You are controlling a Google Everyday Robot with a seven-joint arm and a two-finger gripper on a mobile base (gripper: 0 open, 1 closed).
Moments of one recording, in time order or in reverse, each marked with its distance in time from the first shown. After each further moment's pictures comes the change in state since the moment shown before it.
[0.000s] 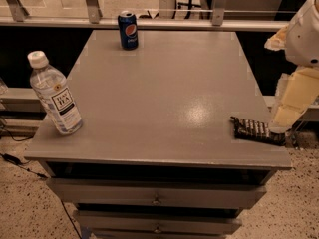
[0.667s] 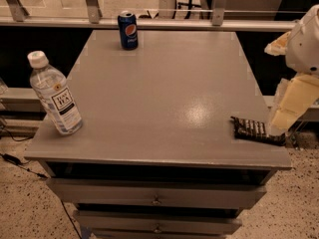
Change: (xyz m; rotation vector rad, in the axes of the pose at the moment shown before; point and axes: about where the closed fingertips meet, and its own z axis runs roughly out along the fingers) arm 0.006 -0.003 0.014 0.003 -0.053 0.020
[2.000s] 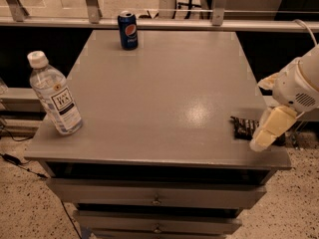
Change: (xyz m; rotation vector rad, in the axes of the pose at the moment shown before) arm 0.038 -0.007 0.096 -0.082 -0.104 0.148
